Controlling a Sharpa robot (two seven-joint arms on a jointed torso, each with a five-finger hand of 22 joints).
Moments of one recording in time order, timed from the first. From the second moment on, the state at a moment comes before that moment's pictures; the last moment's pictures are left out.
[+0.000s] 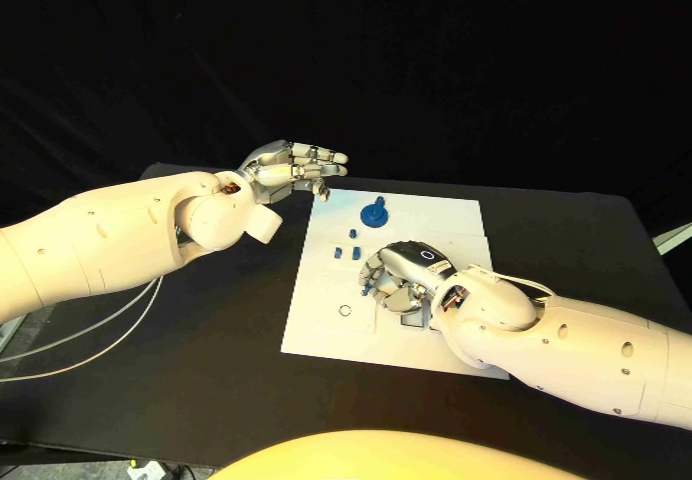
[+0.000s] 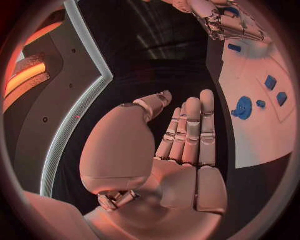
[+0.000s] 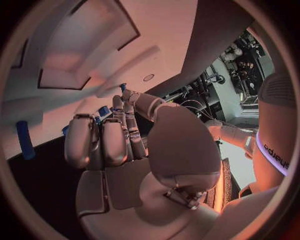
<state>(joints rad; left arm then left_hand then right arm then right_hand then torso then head) 1.20 -0.88 0.02 1.37 -0.15 0.04 0.29 1.35 -0.22 0.61 0.02 0.07 0.86 0.21 0.09 0.27 0.93 0.15 0.29 0.15 1.02 0.07 1.15 0.49 0.20 0.99 0.16 0.76 0.83 1.10 -0.58 -0.16 1.53 -1.60 -0.45 -0.12 1.28 -0.17 0.70 -0.14 0.13 1.08 0.12 0.24 0.34 1.23 0.08 0.08 0.09 1.46 -0.03 1.29 1.12 0.09 1.40 0.07 1.29 1.29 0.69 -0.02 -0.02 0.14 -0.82</state>
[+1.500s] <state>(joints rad) 1.20 -0.89 0.02 1.37 -0.15 0.05 0.28 1.35 -0.22 0.61 0.02 0.07 0.86 0.21 0.09 0.27 0.93 0.15 0.30 0.15 1.02 0.07 1.15 0.49 0.20 0.99 0.16 0.76 0.83 1.10 -0.57 -0.17 1.53 -1.60 -0.43 -0.15 1.26 -0.19 0.68 -0.12 0.15 0.96 0.16 0.23 0.36 1.13 0.11 0.07 0.12 1.47 0.01 1.30 1.09 0.09 1.36 0.12 1.20 1.22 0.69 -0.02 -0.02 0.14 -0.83</state>
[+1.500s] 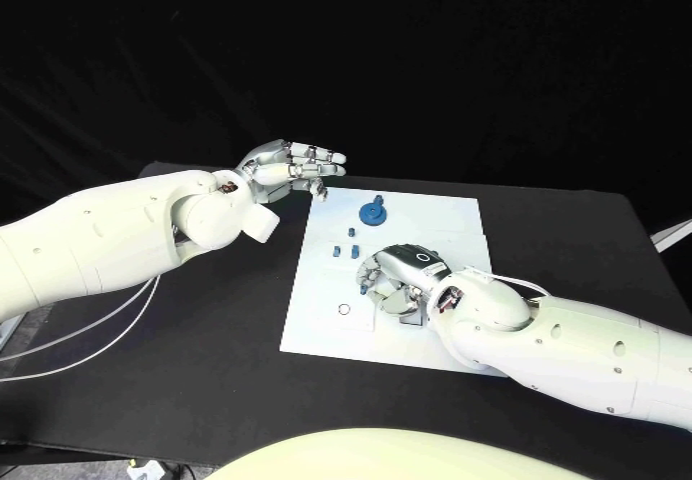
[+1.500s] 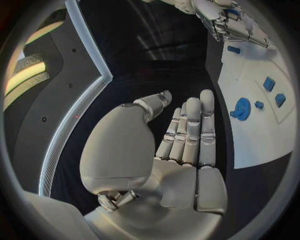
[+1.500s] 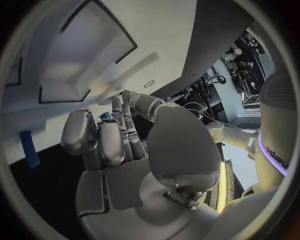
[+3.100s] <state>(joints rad) 1.20 -0.90 0.02 1.37 -0.15 0.06 0.27 1.35 -0.22 0.56 0.02 0.07 0.86 0.21 0.09 0.27 0.93 0.15 0.30 0.15 1.02 0.07 1.15 0.49 0.20 0.99 0.16 0.76 0.83 1.22 -0.79 -0.13 1.52 -1.48 -0.30 -0.13 1.35 -0.18 0.38 -0.03 0.20 0.92 0.15 0.16 0.36 0.93 0.12 0.23 0.09 1.45 0.03 1.32 1.04 0.09 1.35 0.13 1.11 1.17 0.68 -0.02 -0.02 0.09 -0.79</state>
